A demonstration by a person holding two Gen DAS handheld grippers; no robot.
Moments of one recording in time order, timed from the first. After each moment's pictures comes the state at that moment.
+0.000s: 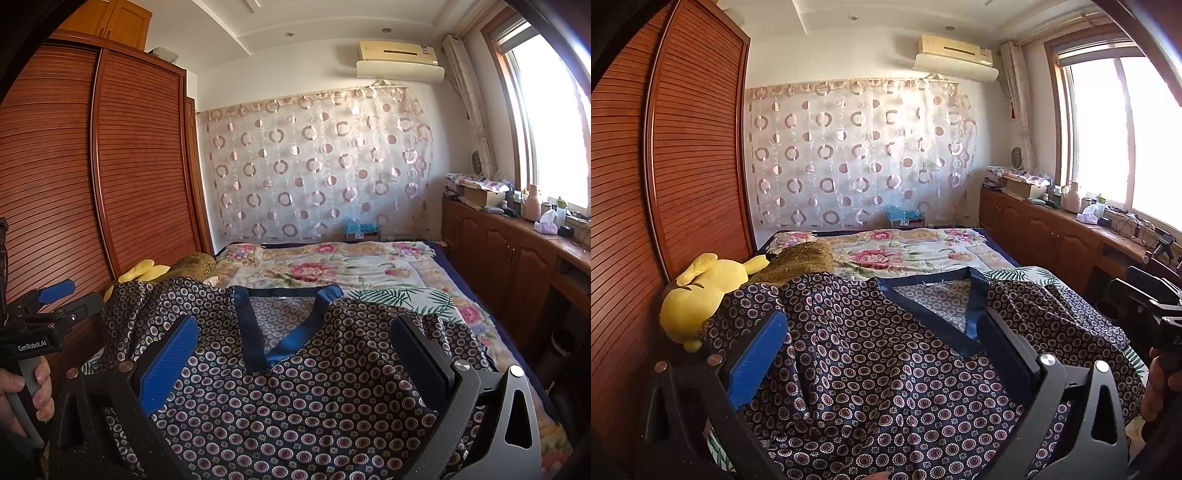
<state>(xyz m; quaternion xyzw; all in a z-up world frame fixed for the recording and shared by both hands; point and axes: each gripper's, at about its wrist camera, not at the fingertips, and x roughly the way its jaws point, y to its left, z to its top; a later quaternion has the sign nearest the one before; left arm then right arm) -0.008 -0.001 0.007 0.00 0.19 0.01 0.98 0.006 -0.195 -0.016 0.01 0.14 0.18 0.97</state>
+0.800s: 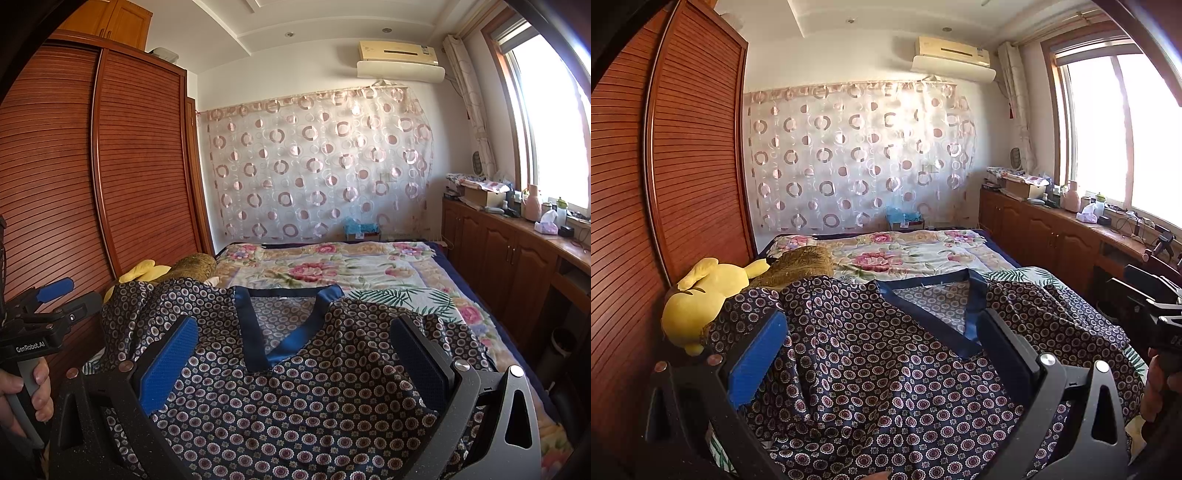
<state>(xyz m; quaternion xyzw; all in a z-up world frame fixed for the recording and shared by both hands) -0.009 0.000 0.012 0.00 0.19 0.01 0.98 0.006 -0.195 -0.016 0.01 0.14 0.18 0.97</state>
